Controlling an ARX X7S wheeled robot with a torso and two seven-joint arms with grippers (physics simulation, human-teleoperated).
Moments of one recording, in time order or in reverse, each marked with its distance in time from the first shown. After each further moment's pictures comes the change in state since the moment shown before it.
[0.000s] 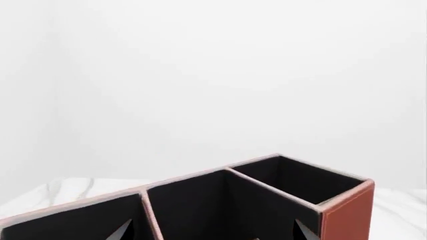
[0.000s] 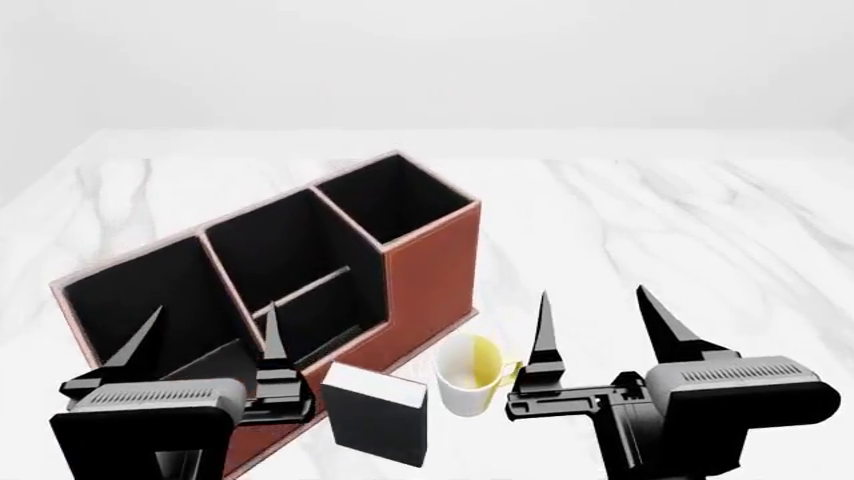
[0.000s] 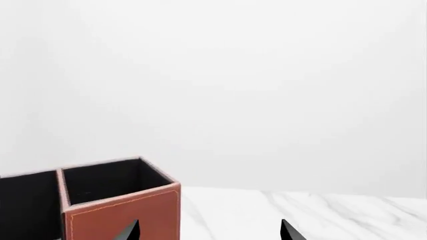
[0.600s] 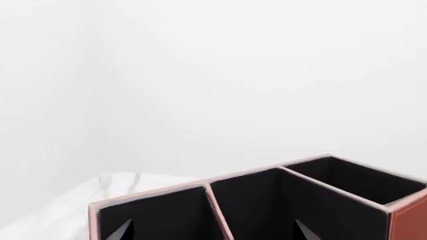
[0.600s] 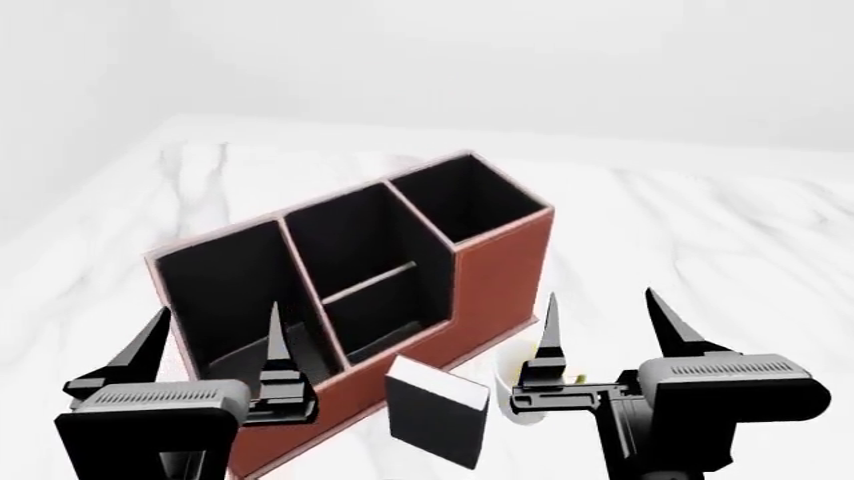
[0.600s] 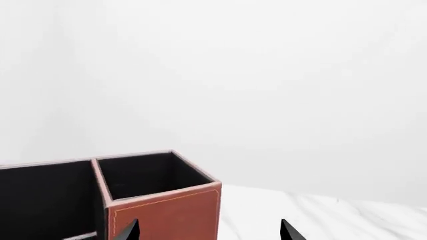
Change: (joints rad) left arm 0.000 -0.022 0.022 -0.002 -0.010 0.007 -0.025; right arm 0.017 0.019 -0.029 0.025 -0.043 0.020 0.064
